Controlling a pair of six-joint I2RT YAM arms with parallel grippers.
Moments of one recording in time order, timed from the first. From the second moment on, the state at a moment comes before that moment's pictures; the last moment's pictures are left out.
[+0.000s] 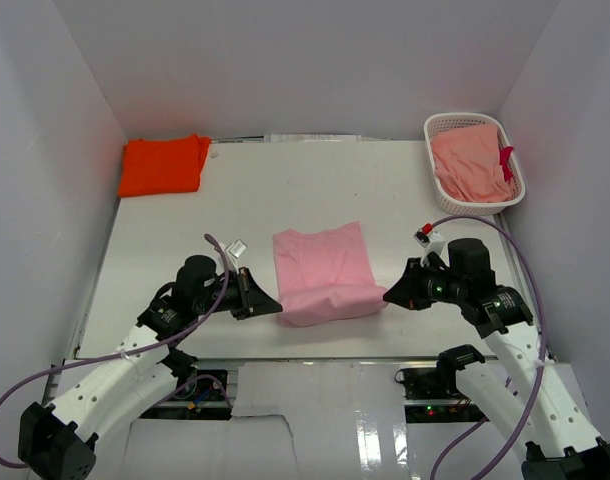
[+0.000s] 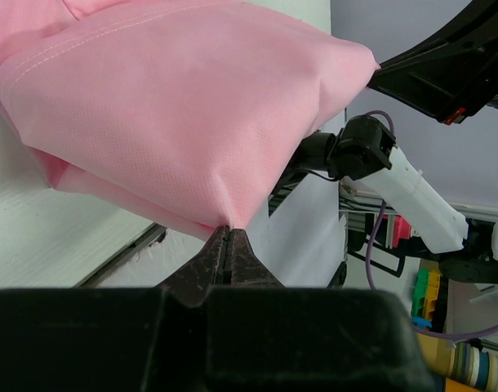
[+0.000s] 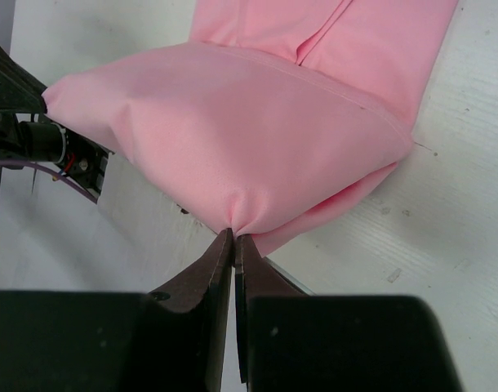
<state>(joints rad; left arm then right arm) -0.56 0.68 0.44 -0.26 0.56 -0.91 0.33 0.65 0.68 -0.76 -0.57 0.31</state>
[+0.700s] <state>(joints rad) -0.57 0.71 0.47 -0.26 0.56 -0.93 0.33 0.71 0.70 -0.76 -0.56 0.30</state>
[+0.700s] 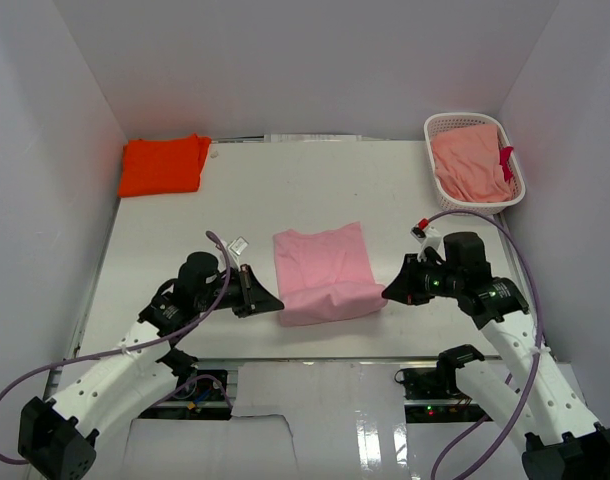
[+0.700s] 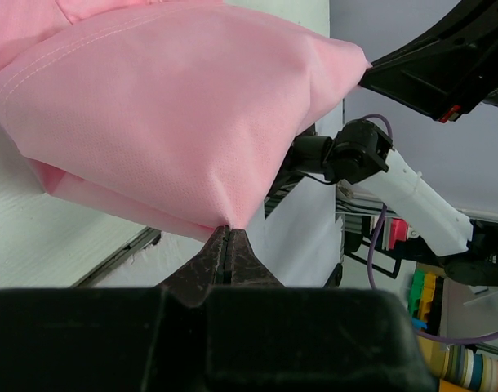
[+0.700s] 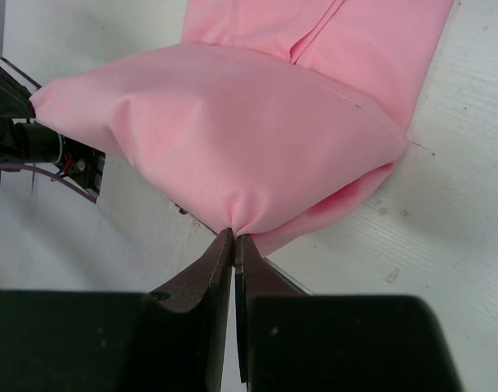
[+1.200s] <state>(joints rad) -0.57 0.89 0.48 -0.11 0.54 -0.94 0.33 0.89 0.79 -0.68 -0.55 0.28</state>
